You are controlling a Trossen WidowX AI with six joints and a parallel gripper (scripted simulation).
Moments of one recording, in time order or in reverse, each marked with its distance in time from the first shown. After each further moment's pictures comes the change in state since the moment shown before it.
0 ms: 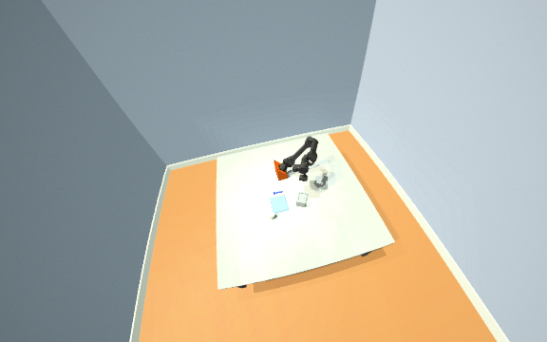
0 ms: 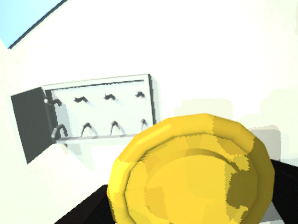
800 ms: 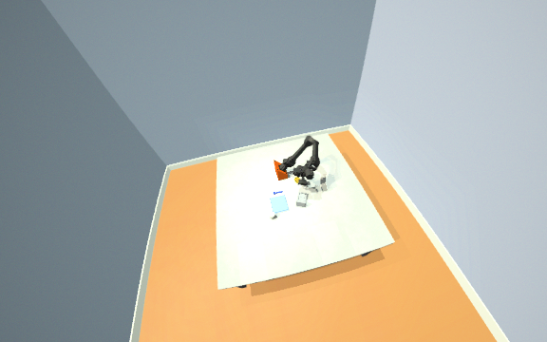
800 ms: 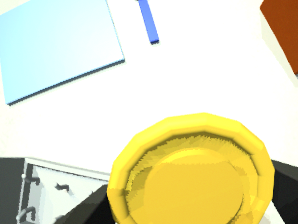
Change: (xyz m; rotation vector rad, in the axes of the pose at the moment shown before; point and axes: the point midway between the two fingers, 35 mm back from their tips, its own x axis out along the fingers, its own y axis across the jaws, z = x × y) arm 0.051 -0.005 0.036 -0.246 -0.412 -0.012
